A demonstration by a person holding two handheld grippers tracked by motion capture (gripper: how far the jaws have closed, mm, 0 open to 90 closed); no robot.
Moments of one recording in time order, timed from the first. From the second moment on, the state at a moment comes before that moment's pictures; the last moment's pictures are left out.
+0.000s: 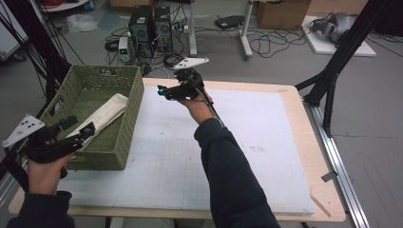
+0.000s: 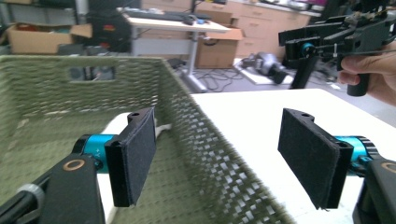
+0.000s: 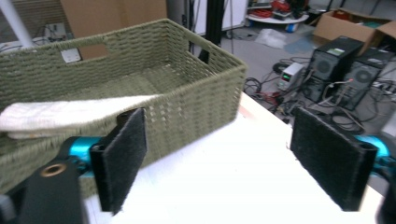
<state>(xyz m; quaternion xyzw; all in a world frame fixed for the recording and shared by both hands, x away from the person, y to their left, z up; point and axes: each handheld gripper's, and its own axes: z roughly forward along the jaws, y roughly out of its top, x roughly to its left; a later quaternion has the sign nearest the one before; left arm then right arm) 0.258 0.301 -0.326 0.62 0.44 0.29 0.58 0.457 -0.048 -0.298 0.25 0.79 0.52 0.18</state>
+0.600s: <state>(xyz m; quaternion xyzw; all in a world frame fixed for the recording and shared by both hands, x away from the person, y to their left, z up) 0.279 0.216 -0.335 0.67 0.37 0.24 0.60 0.393 -0.174 -0.327 0.31 0.78 0.50 0.22</state>
